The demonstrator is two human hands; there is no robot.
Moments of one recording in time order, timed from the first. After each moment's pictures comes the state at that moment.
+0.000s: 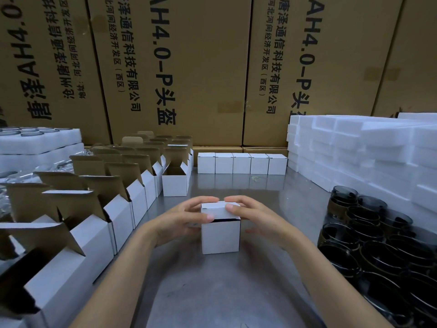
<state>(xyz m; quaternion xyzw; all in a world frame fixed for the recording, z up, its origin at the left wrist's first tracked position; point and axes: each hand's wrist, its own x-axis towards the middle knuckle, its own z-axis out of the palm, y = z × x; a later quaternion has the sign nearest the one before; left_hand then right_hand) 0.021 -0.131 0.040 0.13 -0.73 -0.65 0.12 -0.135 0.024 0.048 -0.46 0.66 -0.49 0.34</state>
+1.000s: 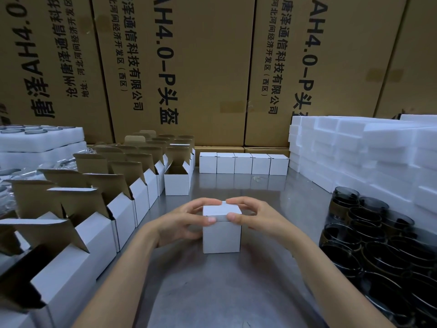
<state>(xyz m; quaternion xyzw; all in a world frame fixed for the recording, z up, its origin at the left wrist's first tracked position) 0.026 -0.129 0.039 0.13 -0.73 -0.67 0.09 -0.139 0.023 0.044 -0.51 0.68 -0.46 0.24</state>
